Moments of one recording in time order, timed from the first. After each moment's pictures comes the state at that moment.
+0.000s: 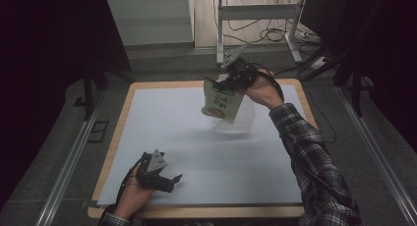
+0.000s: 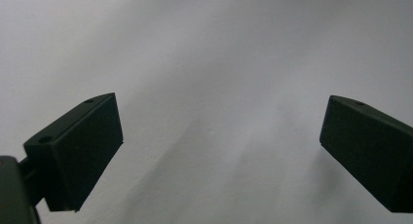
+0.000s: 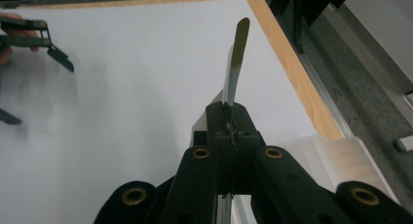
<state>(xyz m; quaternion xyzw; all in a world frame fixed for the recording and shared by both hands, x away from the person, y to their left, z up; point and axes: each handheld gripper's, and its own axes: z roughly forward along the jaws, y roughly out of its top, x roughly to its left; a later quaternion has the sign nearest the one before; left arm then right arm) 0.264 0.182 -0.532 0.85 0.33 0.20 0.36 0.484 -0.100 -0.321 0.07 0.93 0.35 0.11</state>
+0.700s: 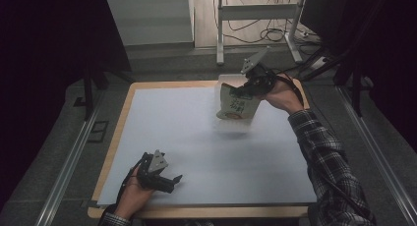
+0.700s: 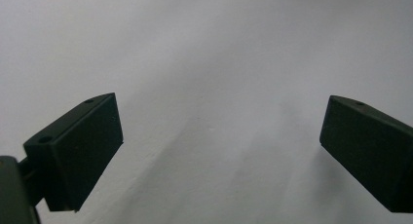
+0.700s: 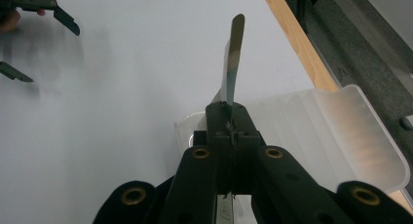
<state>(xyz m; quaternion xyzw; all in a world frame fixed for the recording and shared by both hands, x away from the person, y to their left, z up) 0.265 0.181 -0.534 0.85 0.33 0.21 0.35 0.479 -0.151 -0.329 0.08 0.93 0.34 0.10</state>
